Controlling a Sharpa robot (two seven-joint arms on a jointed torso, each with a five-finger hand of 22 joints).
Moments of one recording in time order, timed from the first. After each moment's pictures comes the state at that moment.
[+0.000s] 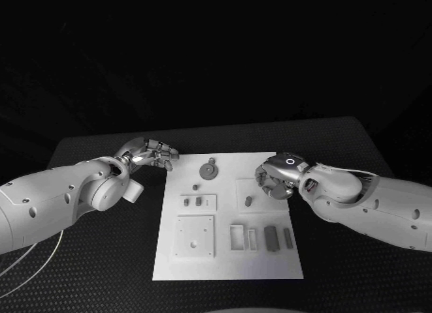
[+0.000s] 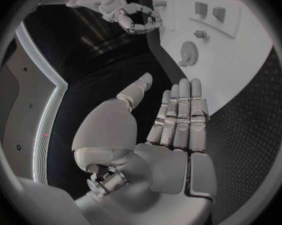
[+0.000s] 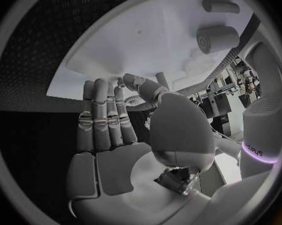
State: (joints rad) left arm 1.22 -0.77 -0.11 1.25 -0.40 -0.17 0.22; left_hand 1.07 -0.09 0.46 -0.28 0.08 0.85 0.19 0.24 0.54 1.10 0.15 0.07 0.29 0.99 0.06 0.56 0.59 0.03 1.03 -0.03 0.07 0.99; right arm 1.14 -0.86 -0.11 1.47 -1.86 -0.35 -0.09; right_hand 1.17 -0.25 0.73 -0.21 0.31 1.01 0.12 0.32 0.47 1.16 0.12 0.11 0.17 1.14 0.01 0.77 0.76 0.25 1.00 0.13 0.33 1.31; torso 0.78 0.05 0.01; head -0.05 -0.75
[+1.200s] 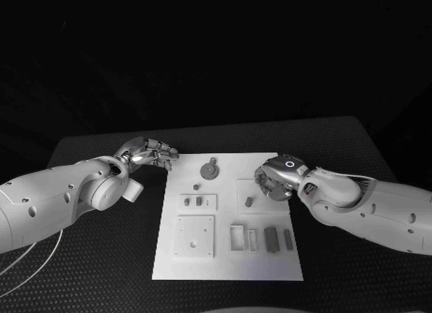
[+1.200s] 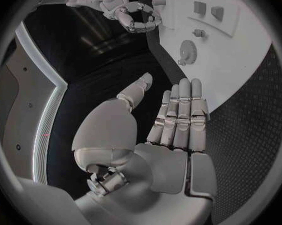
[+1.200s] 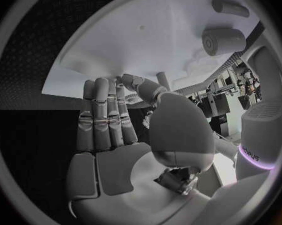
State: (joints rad) left arm 1.22 -0.78 -0.11 1.25 -0.40 -0.17 0.22; left_hand 1.07 -0.09 0.46 -0.29 0.08 0.85 0.19 0.24 0.54 1.09 0.15 0.07 0.29 1.00 0.06 0.56 0.60 0.02 1.03 -0.03 0.07 0.99; right arm 1.13 -0.85 -0.12 1.46 -1.88 -0.42 -0.09; right_hand 1.17 -0.25 0.73 -0.22 0.31 1.03 0.12 0.32 0.46 1.26 0.09 0.11 0.15 1.18 -0.02 0.75 0.77 0.26 1.03 0.13 0.32 1.31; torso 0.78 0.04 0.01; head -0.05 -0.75
